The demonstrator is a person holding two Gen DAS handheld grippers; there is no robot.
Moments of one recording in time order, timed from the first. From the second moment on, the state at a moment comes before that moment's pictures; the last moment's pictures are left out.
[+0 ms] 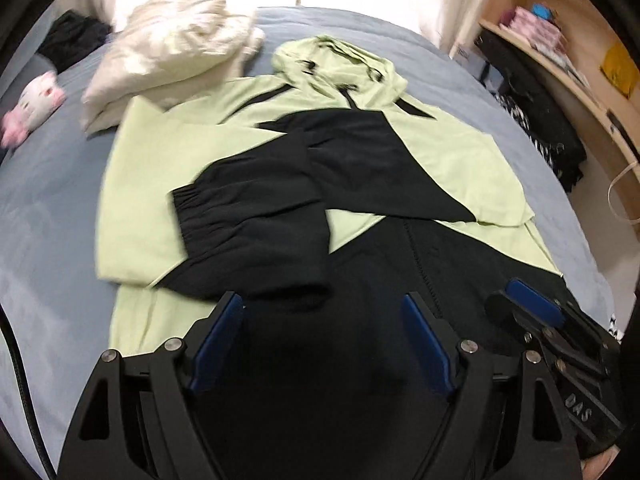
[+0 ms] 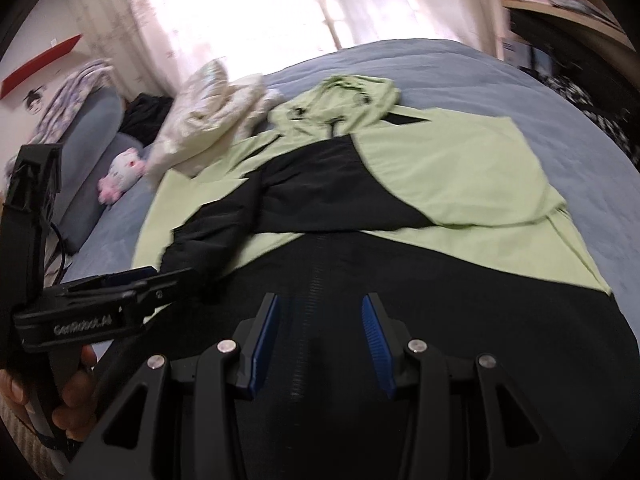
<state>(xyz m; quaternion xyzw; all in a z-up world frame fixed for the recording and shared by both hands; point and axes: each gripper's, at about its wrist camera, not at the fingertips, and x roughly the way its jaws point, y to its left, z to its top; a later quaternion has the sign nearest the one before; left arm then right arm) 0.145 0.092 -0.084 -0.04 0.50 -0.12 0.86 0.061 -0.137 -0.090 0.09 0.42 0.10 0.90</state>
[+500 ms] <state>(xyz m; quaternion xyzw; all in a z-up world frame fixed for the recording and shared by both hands) 0.101 0.203 -0.104 -0.13 0.50 0.00 0.86 0.094 -0.016 -0.091 -0.13 0.40 0.25 0.87</state>
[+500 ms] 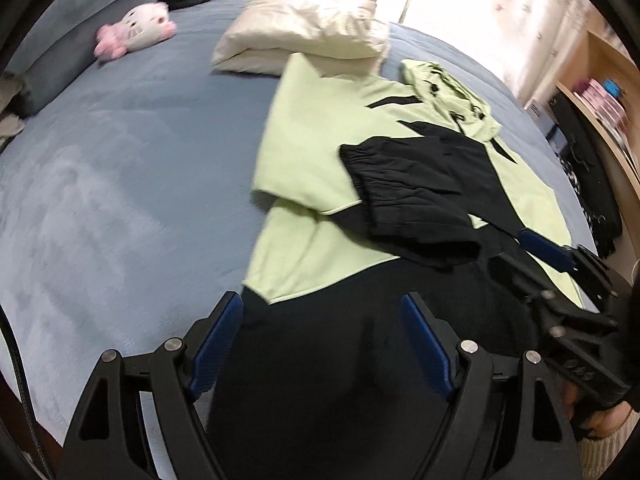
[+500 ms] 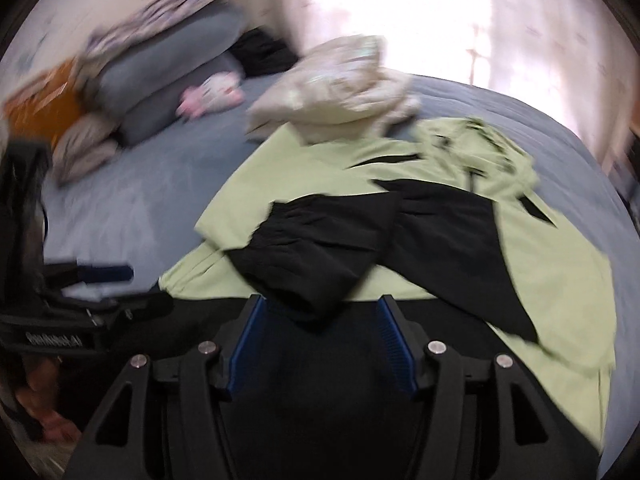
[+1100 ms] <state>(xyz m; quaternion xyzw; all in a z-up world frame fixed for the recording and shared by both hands) 0.103 0.206 -0.123 -0.15 0.51 -0.01 0.85 0.129 0.050 -0.119 -0.34 0.37 0.20 0.84</state>
